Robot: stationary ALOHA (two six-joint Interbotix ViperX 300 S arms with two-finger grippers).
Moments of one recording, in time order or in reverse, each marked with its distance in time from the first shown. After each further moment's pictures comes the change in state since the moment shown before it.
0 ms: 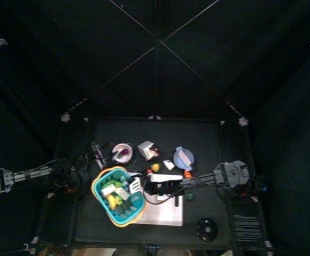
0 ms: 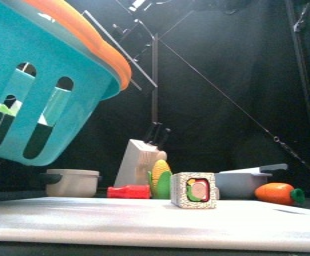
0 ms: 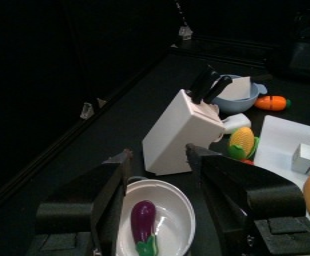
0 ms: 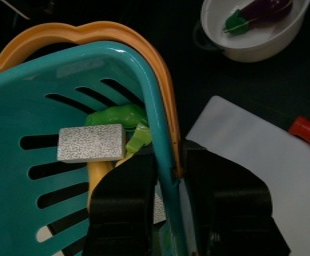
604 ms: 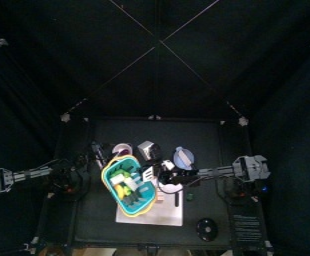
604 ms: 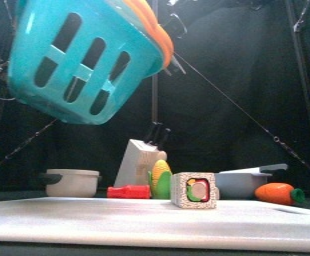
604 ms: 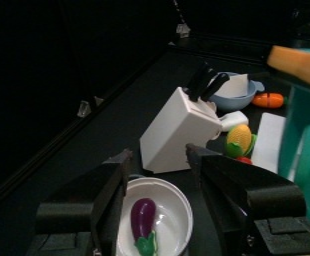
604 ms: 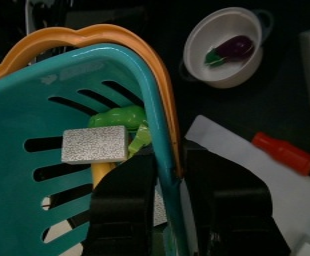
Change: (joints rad) left arm -0.005 0.000 0.000 0.000 0.005 -0.002; right arm -0.114 -0.313 0.238 0.006 -0.071 0.000
